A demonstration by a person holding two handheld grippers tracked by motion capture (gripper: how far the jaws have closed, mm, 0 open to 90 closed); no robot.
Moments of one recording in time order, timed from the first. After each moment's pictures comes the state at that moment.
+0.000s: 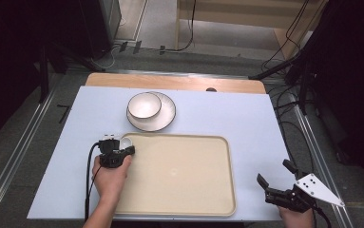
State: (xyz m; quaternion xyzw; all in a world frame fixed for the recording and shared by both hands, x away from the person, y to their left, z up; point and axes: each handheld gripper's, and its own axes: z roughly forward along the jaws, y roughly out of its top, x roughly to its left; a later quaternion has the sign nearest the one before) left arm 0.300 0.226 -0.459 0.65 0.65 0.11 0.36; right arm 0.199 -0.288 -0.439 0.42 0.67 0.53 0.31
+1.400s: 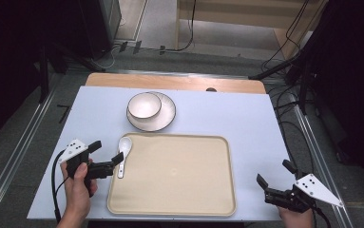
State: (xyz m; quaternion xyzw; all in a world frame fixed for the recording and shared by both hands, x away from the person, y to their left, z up) left arm 0.243 0.284 -0.417 0.68 0.49 0.19 0.51; right arm 0.198 -0.287 -0.439 0.42 0.67 0.53 0.32
